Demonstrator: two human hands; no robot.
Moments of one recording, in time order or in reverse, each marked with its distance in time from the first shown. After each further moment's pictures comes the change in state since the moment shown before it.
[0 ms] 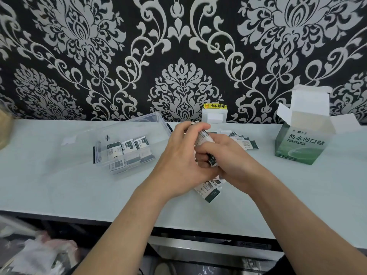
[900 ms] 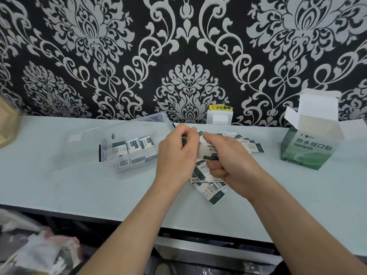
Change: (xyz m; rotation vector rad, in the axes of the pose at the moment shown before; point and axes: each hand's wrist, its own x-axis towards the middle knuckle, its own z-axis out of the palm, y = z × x) left_hand 0.010 0.004 0.001 -0.221 0.437 -0.226; right_hand 0.003 -0.002 0.010 0.134 0.153 0.150
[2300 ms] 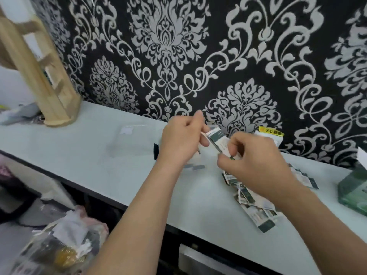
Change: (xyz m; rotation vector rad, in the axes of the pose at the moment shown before) left_hand 0.046 -0.010 -0.101 -0.009 0.054 -0.223; right_hand 0.006 -0.031 0.068 -1.100 0.115 -0.623
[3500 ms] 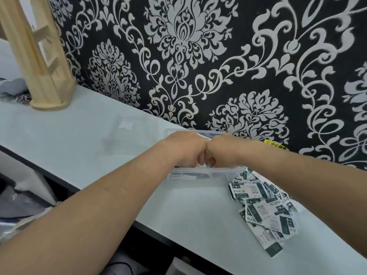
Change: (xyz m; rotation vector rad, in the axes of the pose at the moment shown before) left_hand 0.071 -0.052 -0.006 0.976 -0.654 0.323; right_hand 0.120 0.007 0.064 -0.841 -0.773 -0.359
